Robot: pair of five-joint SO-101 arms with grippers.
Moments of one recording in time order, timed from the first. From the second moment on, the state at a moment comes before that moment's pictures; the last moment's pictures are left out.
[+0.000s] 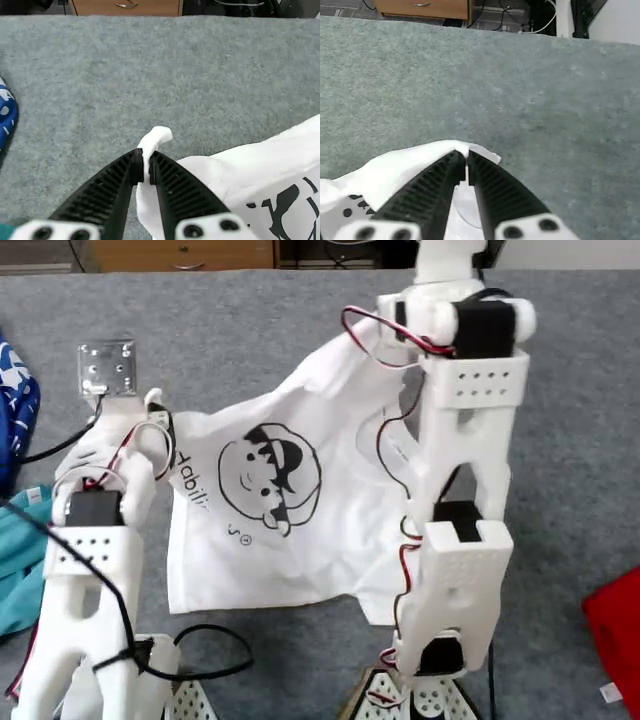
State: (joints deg) left arm -6.1 -44.5 48.1 35.6 -9.5; right arm -6.2 28.8 -74.9 101.5 -5.1
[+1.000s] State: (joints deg) left arm -7.9 -40.7 31.8 47.5 -3.9; right arm -3.0 -0.1 -30.7 80.1 -0.7
